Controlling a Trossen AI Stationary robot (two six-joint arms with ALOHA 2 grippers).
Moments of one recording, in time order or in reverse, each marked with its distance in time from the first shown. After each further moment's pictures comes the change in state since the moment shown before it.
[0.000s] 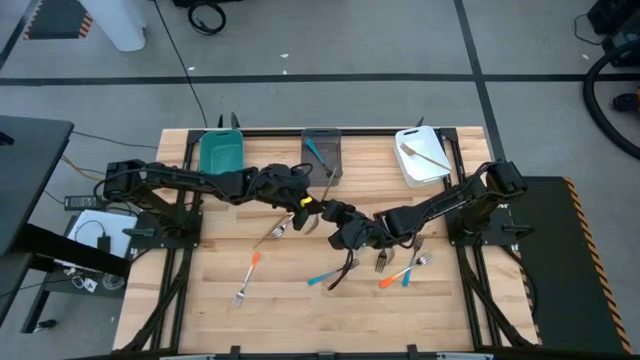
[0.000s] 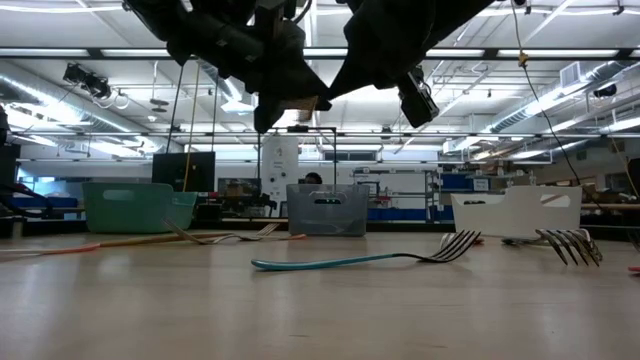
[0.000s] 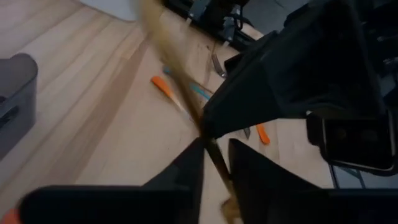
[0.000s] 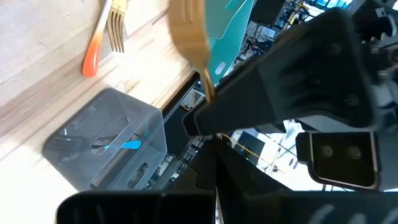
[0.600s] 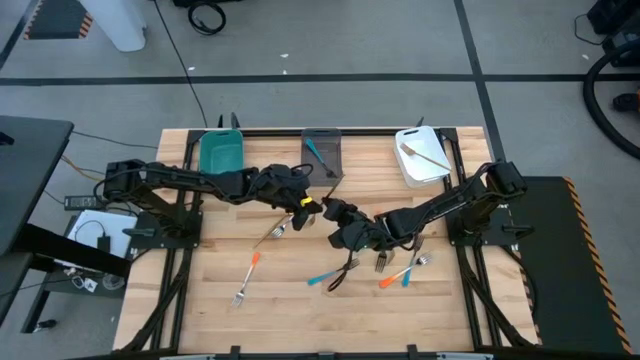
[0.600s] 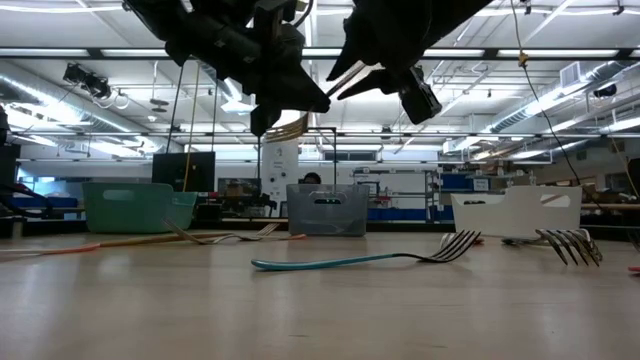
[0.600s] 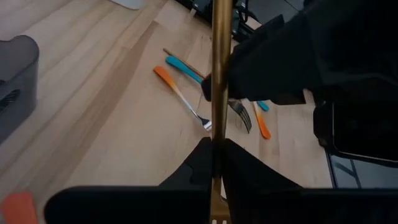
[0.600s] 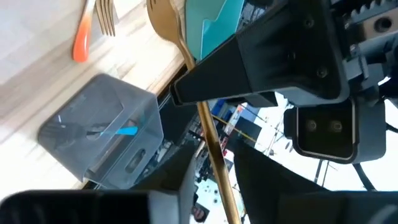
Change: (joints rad) left arm 0.007 0.000 0.000 -0.024 0.003 -0.028; right arm 0.022 0.000 0.000 0.014 0.073 0.008
